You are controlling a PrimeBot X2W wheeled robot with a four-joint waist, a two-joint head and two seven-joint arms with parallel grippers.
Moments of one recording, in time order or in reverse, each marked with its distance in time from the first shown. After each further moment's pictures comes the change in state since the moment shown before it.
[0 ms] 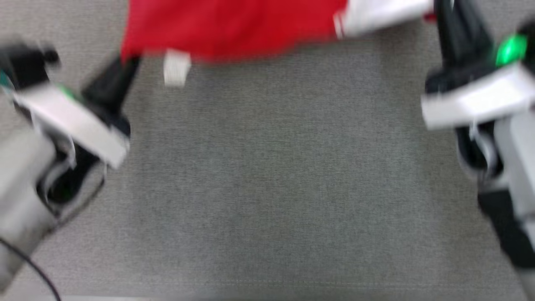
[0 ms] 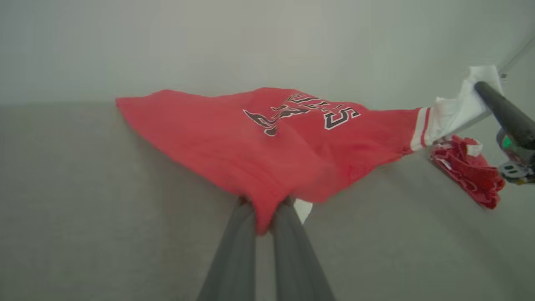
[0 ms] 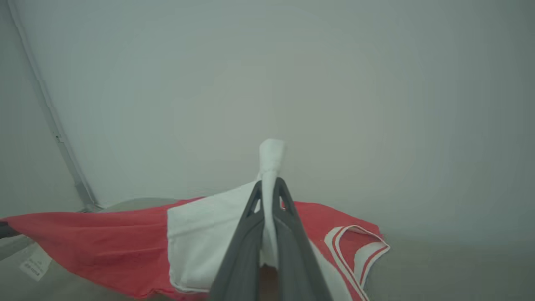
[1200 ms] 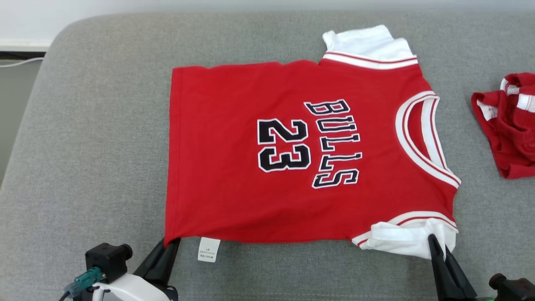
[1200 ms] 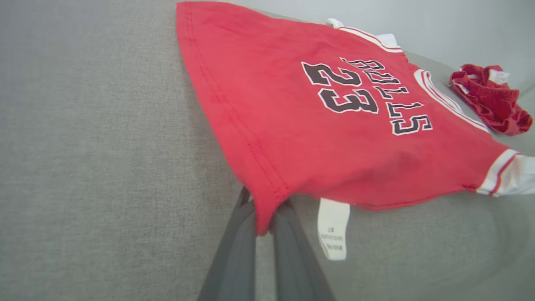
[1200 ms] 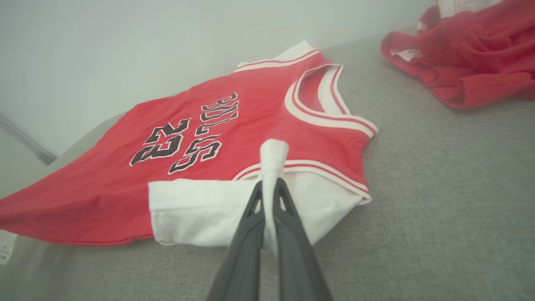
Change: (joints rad) left arm 0.813 -0.148 0.279 -0.185 0.370 0.290 -0.016; right arm 0.978 0.182 -0.260 -0.229 -0.064 0.000 0.000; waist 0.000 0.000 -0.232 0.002
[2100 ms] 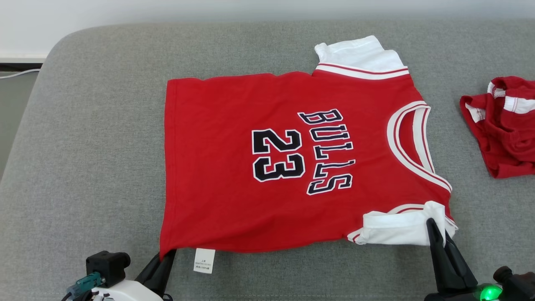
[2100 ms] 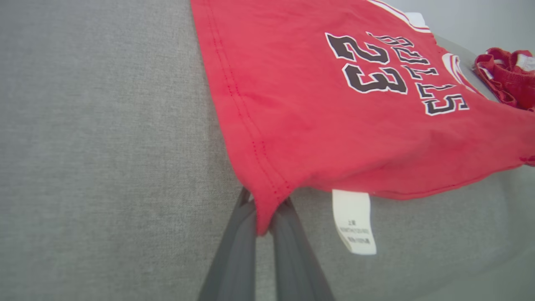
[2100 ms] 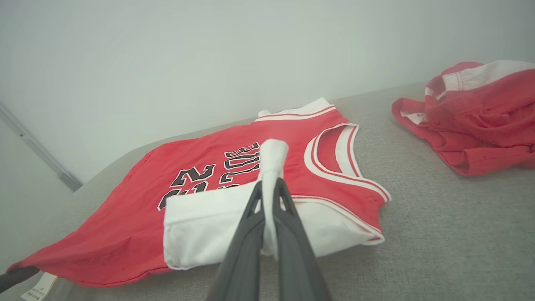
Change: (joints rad) left arm 0.014 -0.032 -0.007 0.097 -0.052 -0.026 0.031; right arm 0.000 0.003 0.014 -0.114 -0.021 0.000 0.000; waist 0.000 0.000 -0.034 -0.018
